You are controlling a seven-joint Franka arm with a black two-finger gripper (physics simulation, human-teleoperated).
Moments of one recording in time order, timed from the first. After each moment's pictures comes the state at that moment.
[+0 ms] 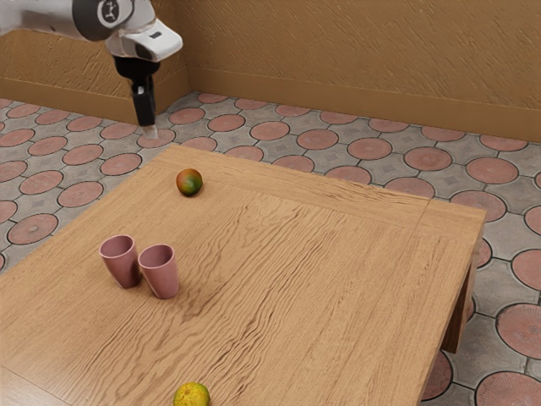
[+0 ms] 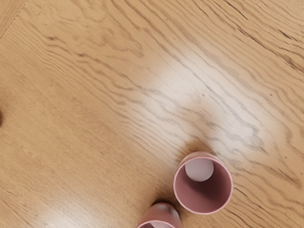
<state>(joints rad) -0.10 0.14 0.15 -1.43 0.09 1.63 0.92</state>
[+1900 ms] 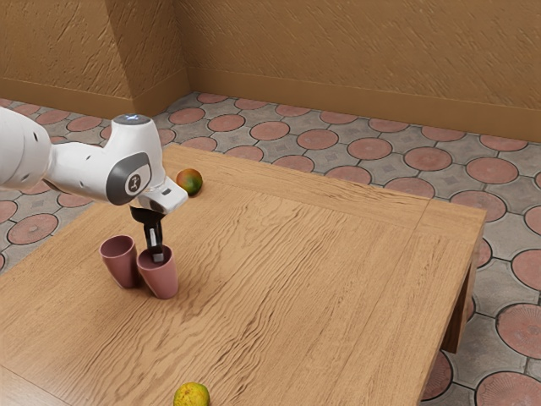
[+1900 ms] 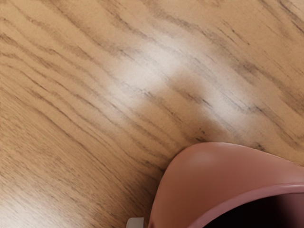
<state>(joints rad) 0.00 0.26 0.15 -2.05 0.06 2.27 0.93</state>
